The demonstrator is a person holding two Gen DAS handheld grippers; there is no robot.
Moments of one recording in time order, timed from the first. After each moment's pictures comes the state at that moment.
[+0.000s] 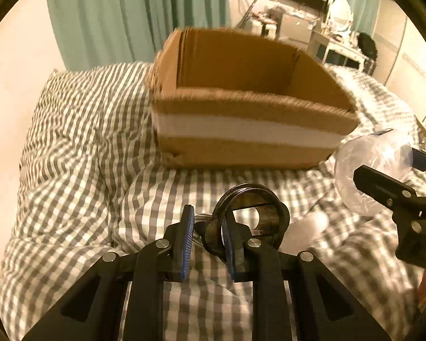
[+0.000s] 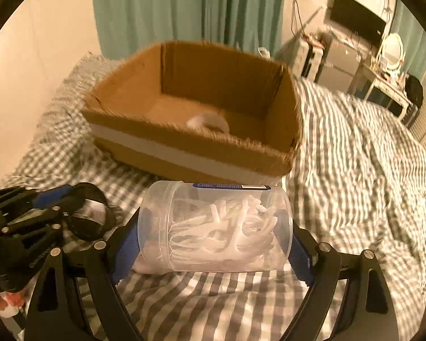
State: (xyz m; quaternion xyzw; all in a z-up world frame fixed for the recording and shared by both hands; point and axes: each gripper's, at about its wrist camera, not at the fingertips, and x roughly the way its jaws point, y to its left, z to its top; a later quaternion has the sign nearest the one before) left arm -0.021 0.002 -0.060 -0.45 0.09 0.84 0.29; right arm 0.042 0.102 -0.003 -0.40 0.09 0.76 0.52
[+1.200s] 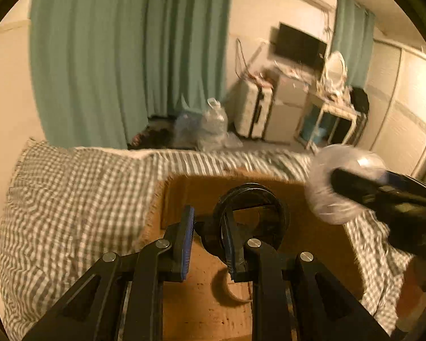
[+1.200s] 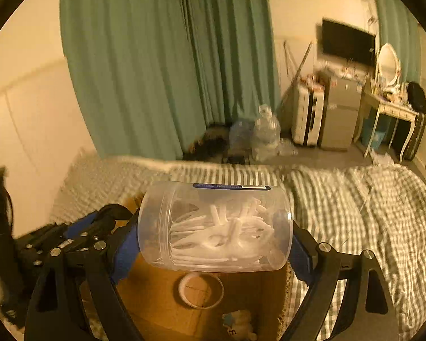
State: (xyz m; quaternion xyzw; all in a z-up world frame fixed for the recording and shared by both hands) left arm -0.201 0.107 0.014 -0.34 0.02 0.88 0.33; right arm -0.026 0.296 0.102 -0.29 0.08 0.81 0.49
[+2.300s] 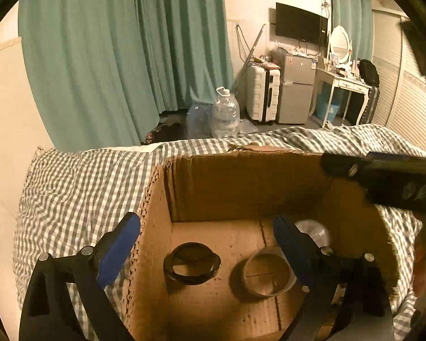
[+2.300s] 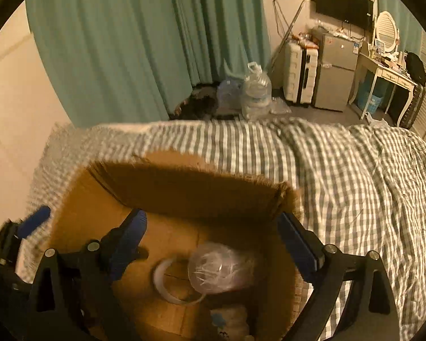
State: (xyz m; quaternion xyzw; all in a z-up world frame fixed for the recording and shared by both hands) left arm -0.183 0.130 -0.004 -0.34 0.08 0.89 0.31; right arm -0.006 0.330 0.082 -0.32 0.13 0.81 0.48
